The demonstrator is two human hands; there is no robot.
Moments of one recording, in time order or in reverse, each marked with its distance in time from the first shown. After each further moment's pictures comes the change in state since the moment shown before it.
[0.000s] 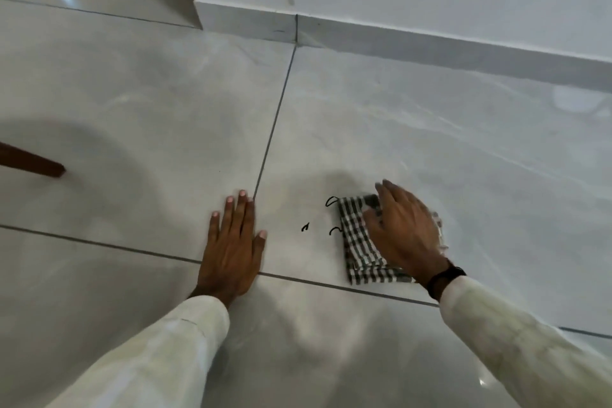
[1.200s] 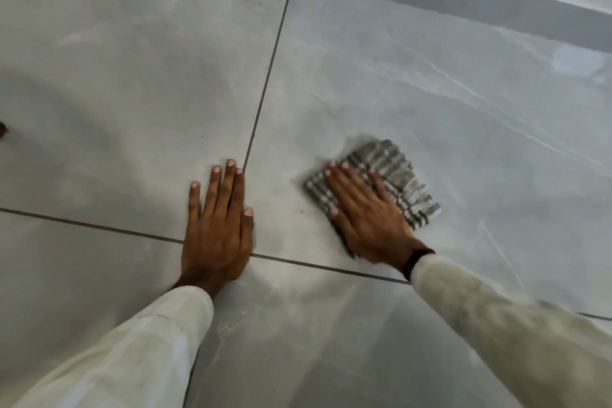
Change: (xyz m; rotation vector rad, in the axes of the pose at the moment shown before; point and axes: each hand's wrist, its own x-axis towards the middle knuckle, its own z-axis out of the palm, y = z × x) left_hand 0.002 -0.004 0.010 0.021 0.105 0.025; right_hand 0.019 0.000 0.069 -0.223 0.040 -0.463
